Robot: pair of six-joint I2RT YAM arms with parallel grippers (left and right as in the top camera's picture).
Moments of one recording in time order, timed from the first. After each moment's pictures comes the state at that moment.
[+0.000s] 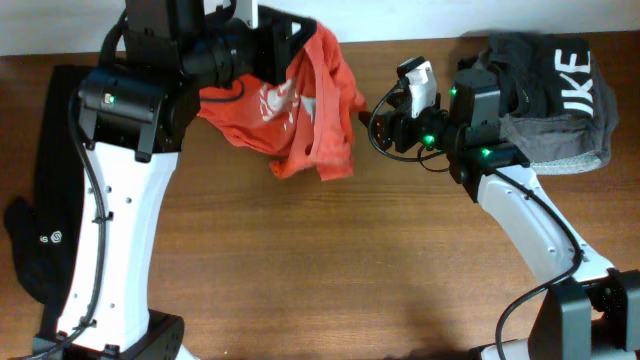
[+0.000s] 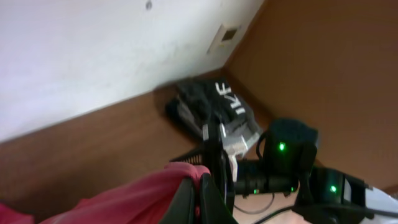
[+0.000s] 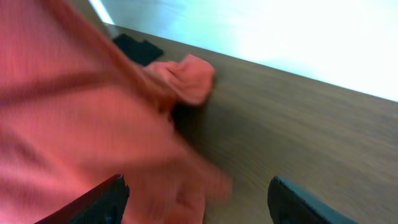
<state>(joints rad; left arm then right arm) -0.31 1.76 2.29 -0.97 0.58 -0.18 0.14 1.59 1.14 -0.04 -0.64 -0.04</state>
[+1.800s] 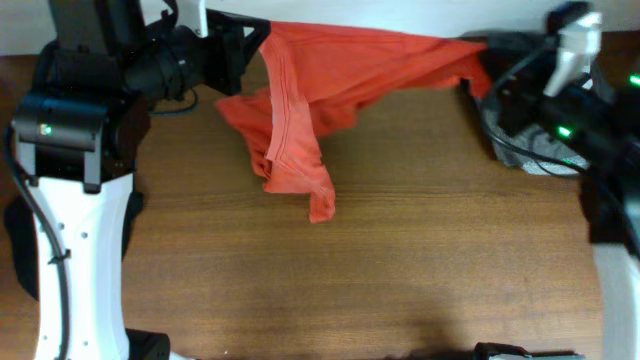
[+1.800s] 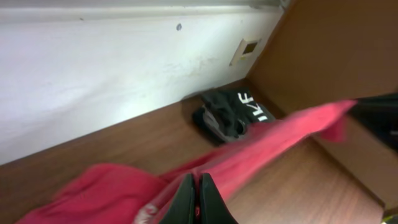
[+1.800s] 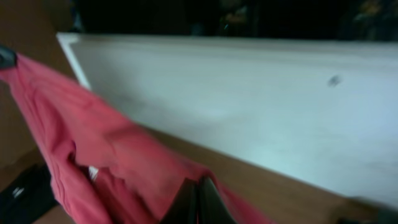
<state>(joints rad) -0.19 1.66 2.29 -1.03 0.58 -0.09 -0.15 1.22 1.52 -0.50 -0.73 -0.03</state>
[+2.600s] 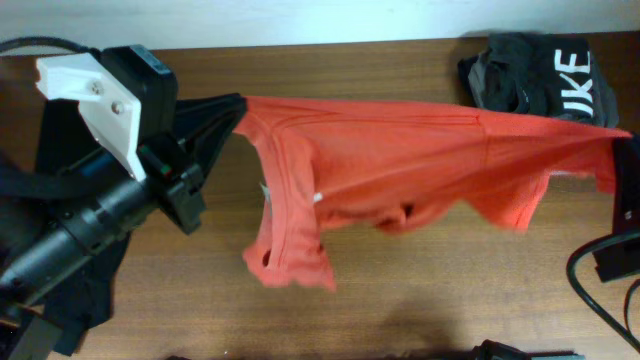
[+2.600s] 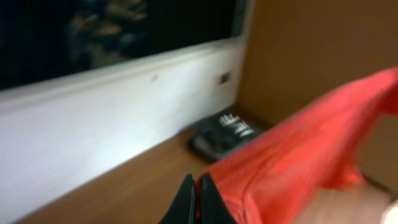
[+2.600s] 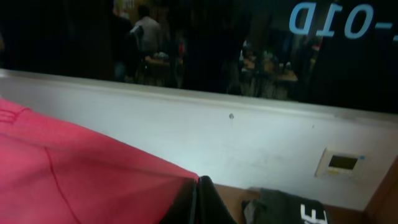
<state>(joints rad) -0.32 1.31 2.30 -1.15 0.44 -0.01 -0.39 0.93 1.97 -1.06 -0.57 -0.06</state>
